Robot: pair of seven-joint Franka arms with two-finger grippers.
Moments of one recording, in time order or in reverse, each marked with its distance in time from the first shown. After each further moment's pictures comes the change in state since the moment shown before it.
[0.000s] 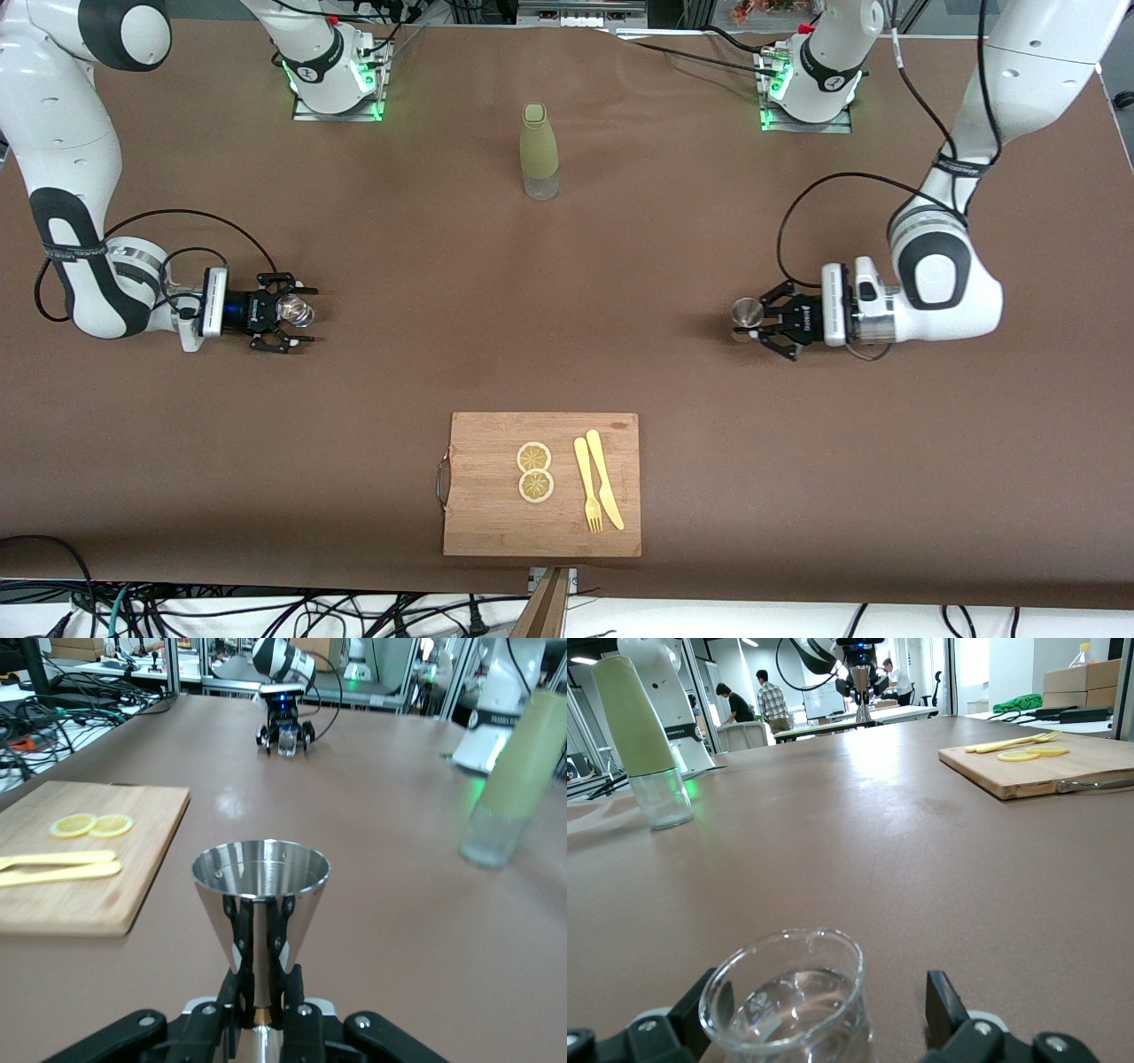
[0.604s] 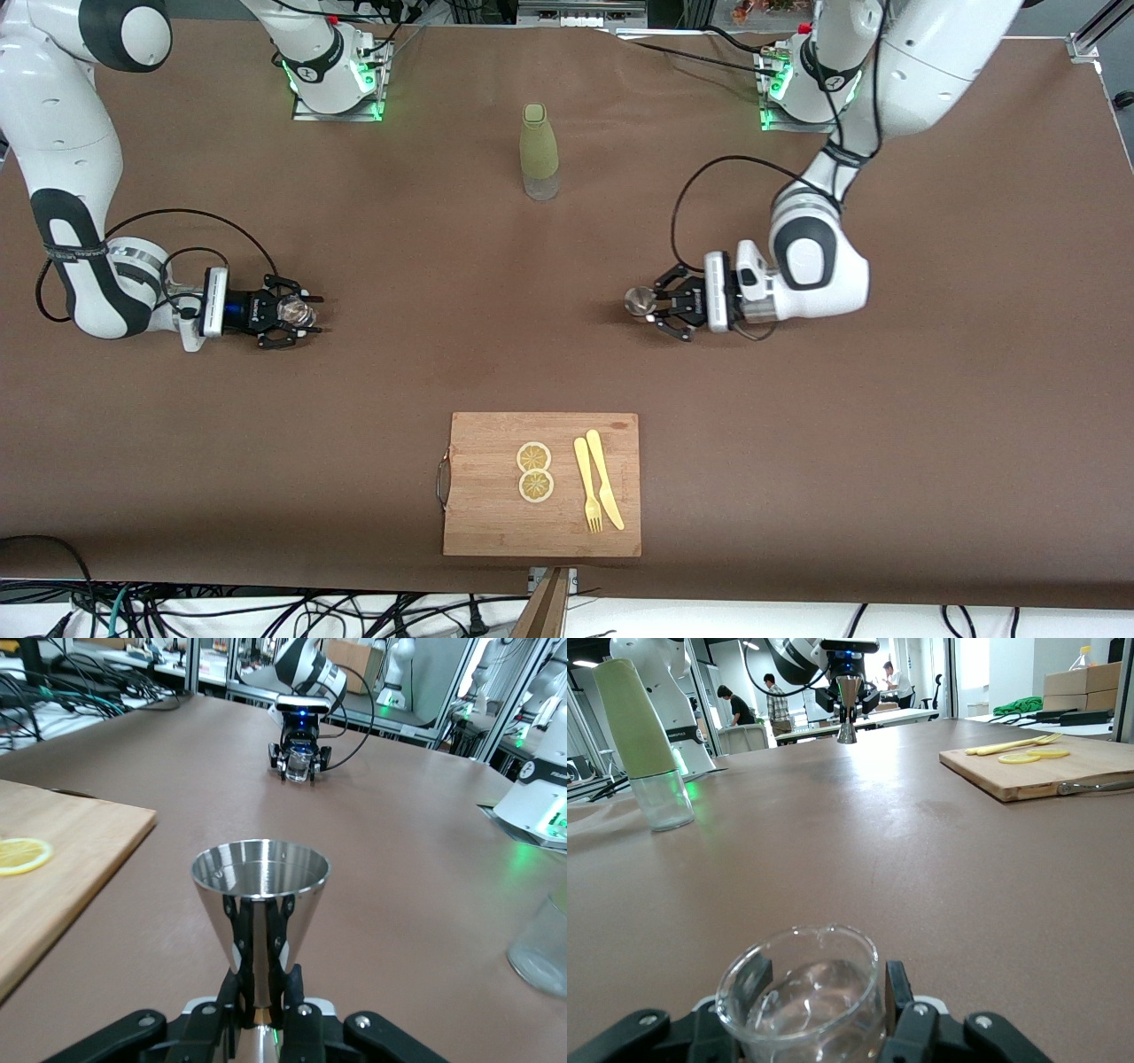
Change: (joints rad) left arm -0.311 0.044 -0.014 -0.001 -0.312 0.243 -0.066; right arm 0.000 0.002 0.000 0.001 0.002 -0.004 -0.003
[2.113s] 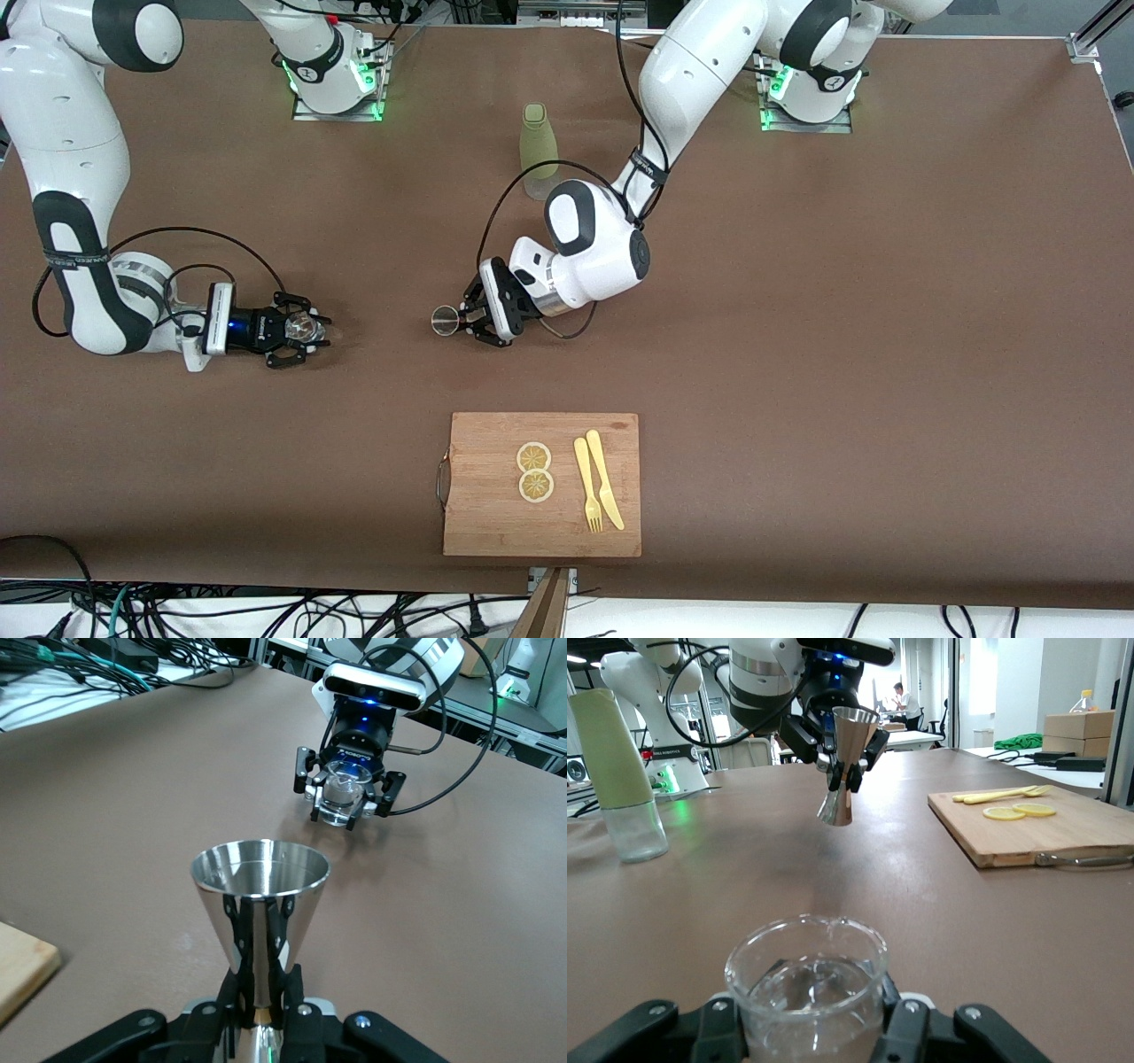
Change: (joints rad) left arm -0.756 0.453 0.396 0.826 -0.085 0.342 -0.698; right arm 0.044 -0.004 0.049 0.090 0.057 -0.022 0.052
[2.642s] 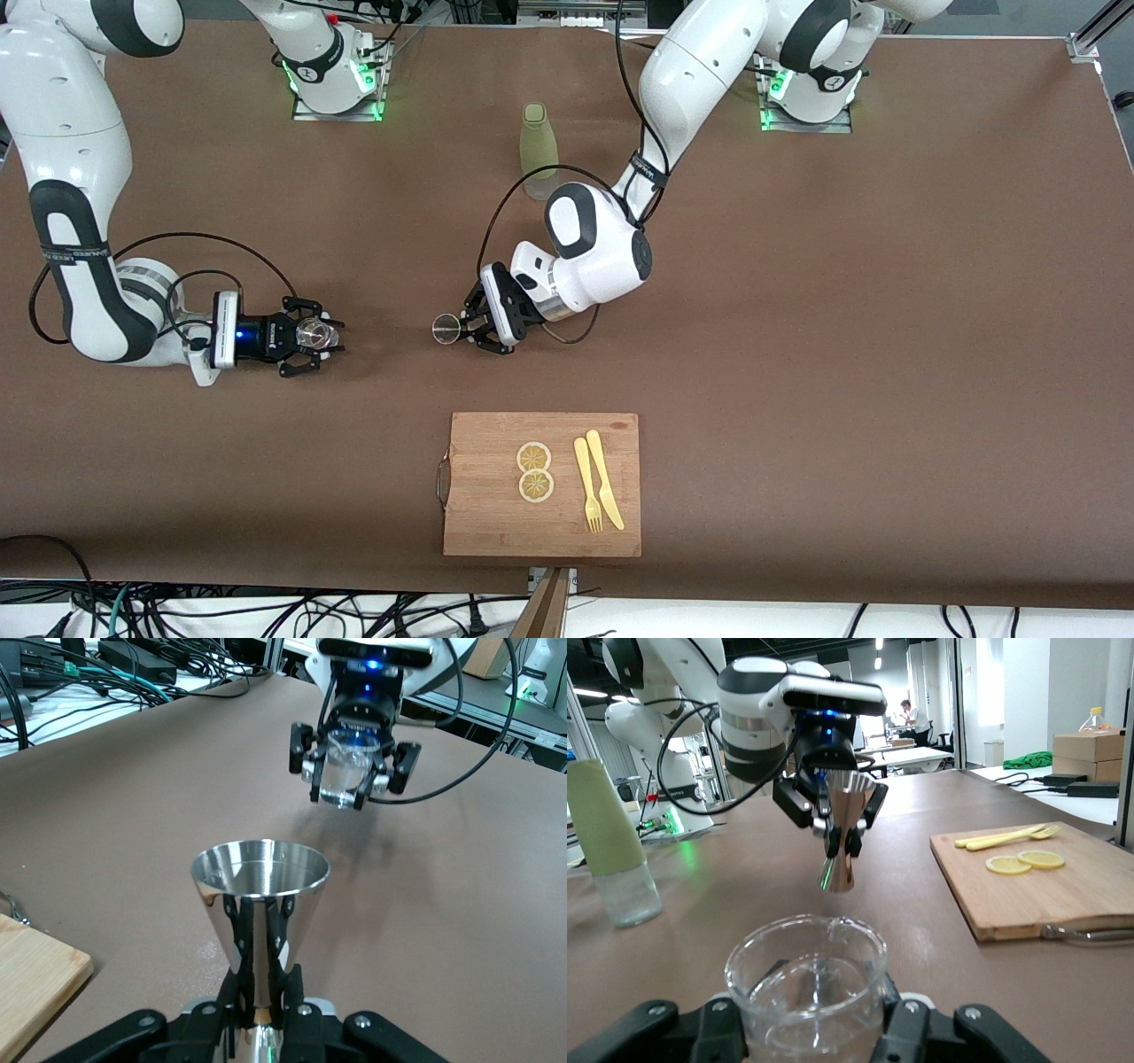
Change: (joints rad) left arm 0.000 0.005 0.007 0.015 0.000 0.023 -0.004; right arm 0.003 -0.055 0.093 0.034 0.005 0.001 0.163
